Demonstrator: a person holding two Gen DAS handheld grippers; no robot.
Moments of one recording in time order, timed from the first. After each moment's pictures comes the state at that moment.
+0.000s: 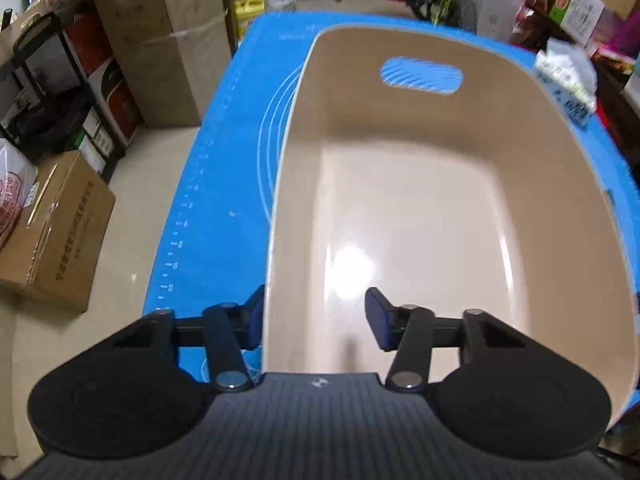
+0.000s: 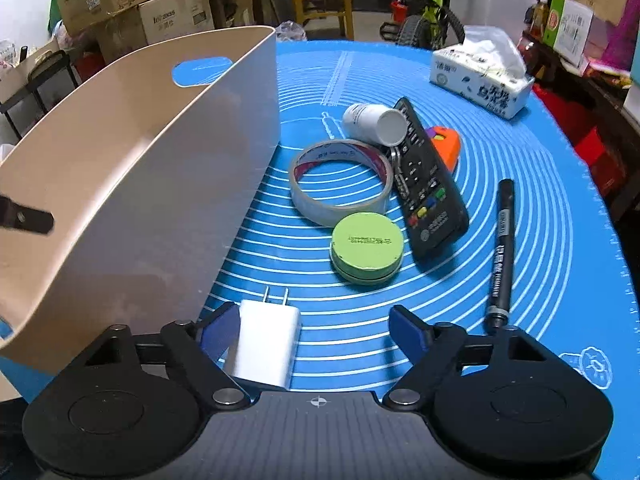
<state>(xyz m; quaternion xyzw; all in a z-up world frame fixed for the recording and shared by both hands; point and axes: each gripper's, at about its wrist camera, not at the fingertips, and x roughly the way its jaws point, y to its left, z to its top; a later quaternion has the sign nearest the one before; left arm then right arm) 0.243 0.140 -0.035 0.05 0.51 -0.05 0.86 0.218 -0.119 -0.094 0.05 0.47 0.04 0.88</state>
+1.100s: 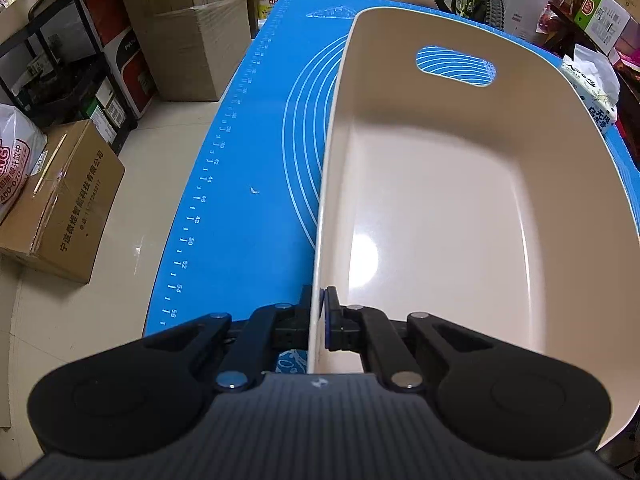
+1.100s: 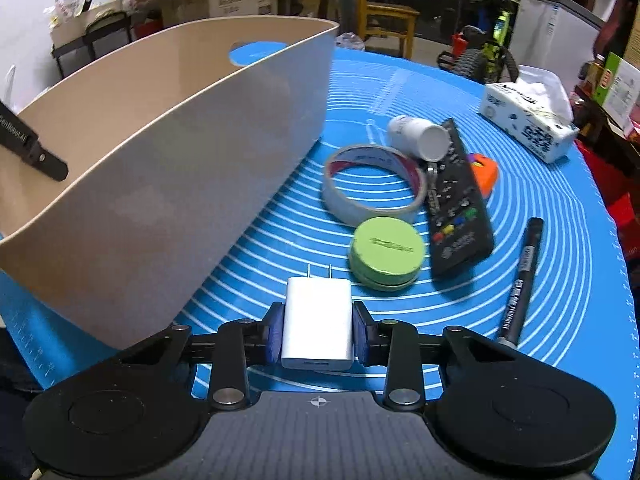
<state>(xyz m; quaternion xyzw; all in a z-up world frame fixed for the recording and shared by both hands) 0.248 0.158 -0.036 0.02 0.53 -0.03 0.85 0.208 -0.119 -0.107 -0.04 0.42 0.10 0.90</state>
